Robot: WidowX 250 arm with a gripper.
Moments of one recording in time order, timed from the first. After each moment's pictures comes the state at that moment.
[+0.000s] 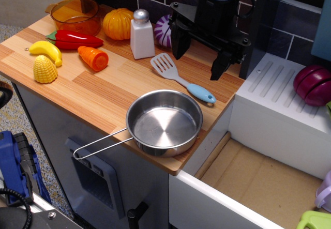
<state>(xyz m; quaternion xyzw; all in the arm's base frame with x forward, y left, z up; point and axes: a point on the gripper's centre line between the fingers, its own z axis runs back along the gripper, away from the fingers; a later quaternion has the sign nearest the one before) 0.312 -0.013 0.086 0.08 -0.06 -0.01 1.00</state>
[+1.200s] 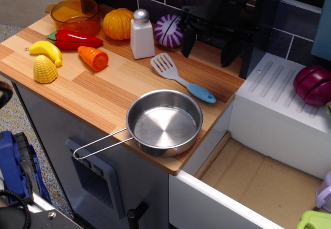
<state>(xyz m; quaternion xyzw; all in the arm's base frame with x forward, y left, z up) 0.354 -0.009 0.062 0.13 -0.06 0.23 0.96</state>
